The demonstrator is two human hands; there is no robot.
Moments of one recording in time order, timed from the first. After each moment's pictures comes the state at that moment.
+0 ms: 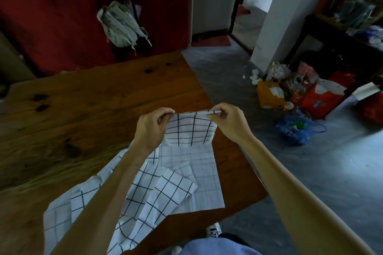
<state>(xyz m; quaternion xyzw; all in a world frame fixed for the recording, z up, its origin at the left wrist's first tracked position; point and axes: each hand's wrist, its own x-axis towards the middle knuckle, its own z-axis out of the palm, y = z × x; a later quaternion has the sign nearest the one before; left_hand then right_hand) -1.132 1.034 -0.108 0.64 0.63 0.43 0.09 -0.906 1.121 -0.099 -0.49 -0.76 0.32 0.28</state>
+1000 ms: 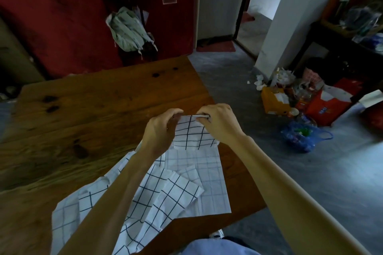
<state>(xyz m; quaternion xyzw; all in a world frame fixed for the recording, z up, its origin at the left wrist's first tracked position) -1.134 1.028 -0.102 0.67 0.61 0.41 0.05 -0.950 1.113 -0.078 -0.38 -0.89 0.16 0.20</state>
